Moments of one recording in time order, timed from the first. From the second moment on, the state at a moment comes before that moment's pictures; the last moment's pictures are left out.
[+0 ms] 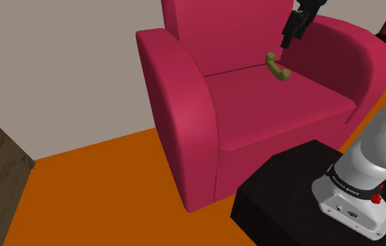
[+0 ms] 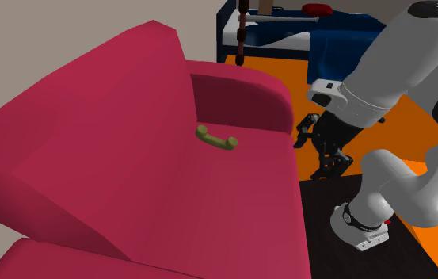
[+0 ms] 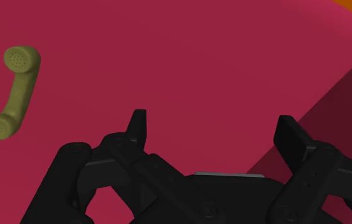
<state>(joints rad) -0.01 -0.81 0.01 -2.32 -0.09 1.69 -0.08</state>
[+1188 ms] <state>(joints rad) -0.11 -0.37 -0.23 -2.19 -0.10 1.96 -0.19</state>
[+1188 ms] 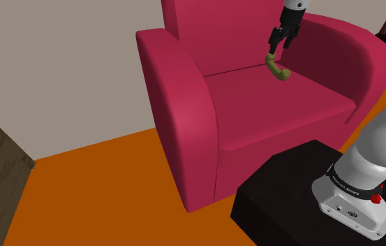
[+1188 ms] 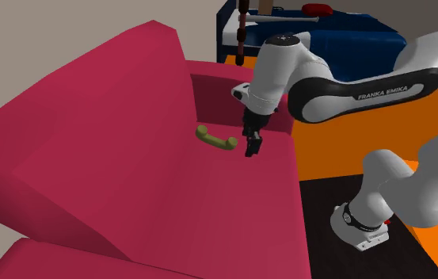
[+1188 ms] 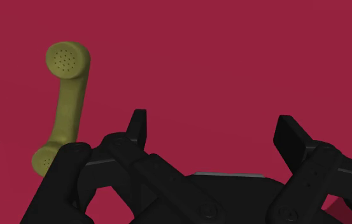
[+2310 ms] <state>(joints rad) -0.24 0.25 -0.41 -1.76 0.15 2.05 -0.40</state>
